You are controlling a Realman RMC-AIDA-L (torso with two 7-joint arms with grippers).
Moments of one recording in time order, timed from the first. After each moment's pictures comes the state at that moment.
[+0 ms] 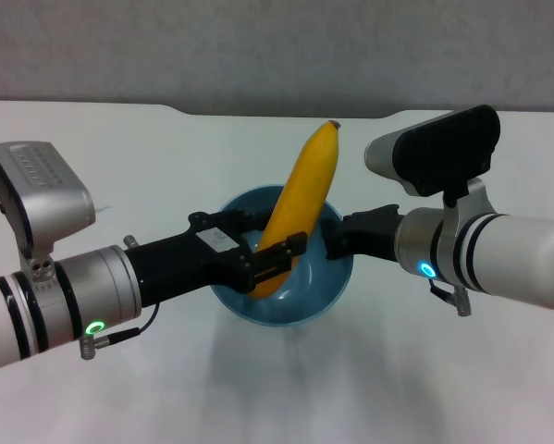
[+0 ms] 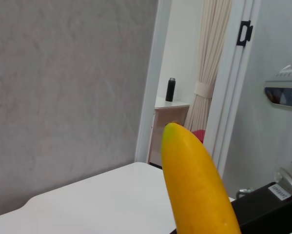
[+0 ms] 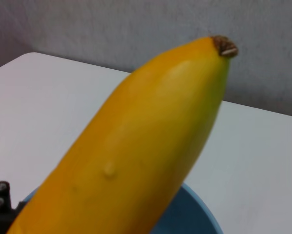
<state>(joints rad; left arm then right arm) -0.25 -2.04 -1.51 -1.05 1.24 -0.91 1.64 0.52 2.00 1.11 1.23 0.49 -0.47 -3.00</state>
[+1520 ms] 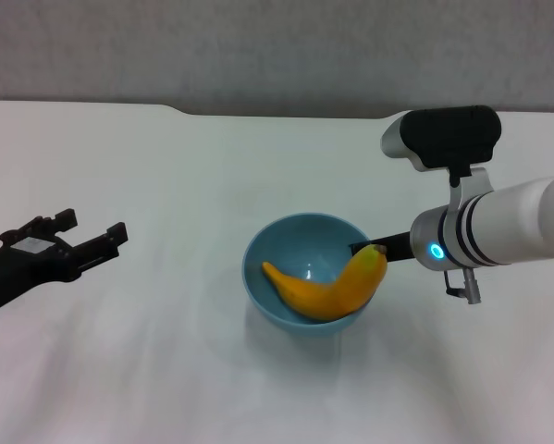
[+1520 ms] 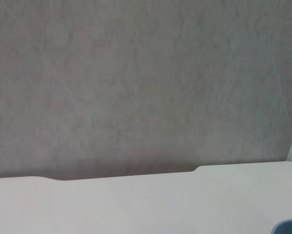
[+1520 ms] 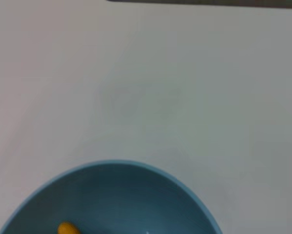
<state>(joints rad) -0.12 -2.04 -1.85 -0.97 1.29 -0.90 1.64 0.76 2.00 1.22 0.87 0.73 -0.64 -3.00</state>
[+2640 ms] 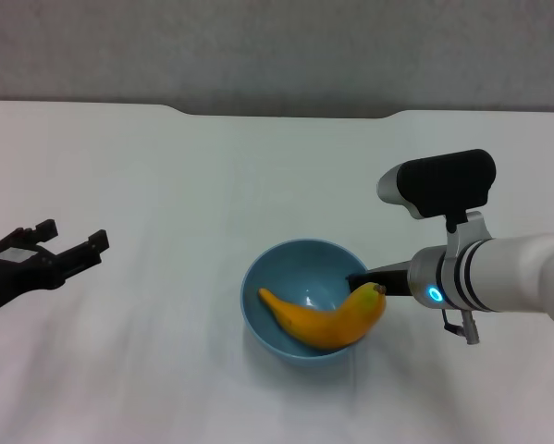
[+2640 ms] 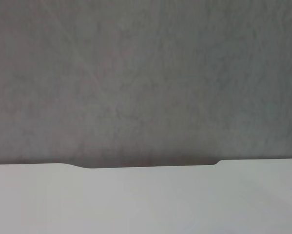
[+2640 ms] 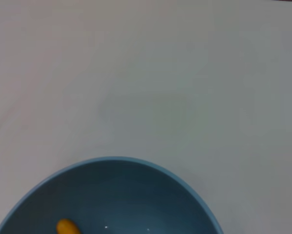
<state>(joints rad) -0.11 -2.04 -1.87 -0.94 1.29 -0.87 1.66 0.68 2.00 1.09 0.88 0.72 -0.49 -3.00</state>
